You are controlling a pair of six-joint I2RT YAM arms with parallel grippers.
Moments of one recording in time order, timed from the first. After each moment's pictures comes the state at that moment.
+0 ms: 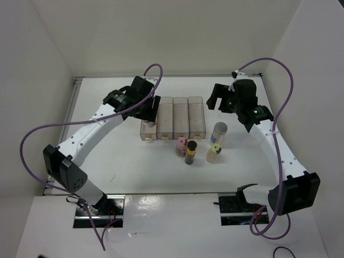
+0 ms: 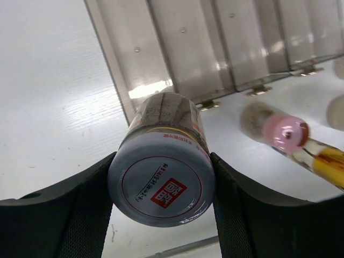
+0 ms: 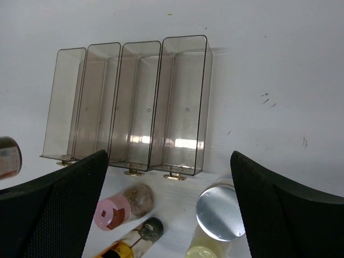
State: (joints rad) left arm -0.60 1.55 1.62 -0.95 -0.17 -0.28; right arm 0.22 1.25 1.20 -0.48 -0.05 0.35
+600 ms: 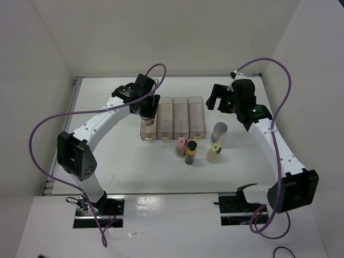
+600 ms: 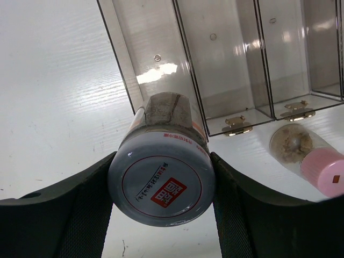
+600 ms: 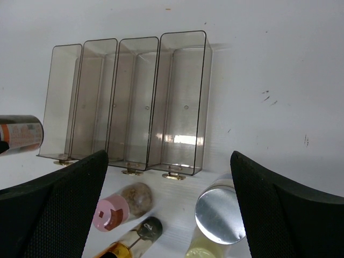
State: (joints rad) left arm -0.50 1.71 1.64 -0.90 -0.16 -0.22; right arm 0.22 1.27 1.20 -0.48 -0.05 0.35
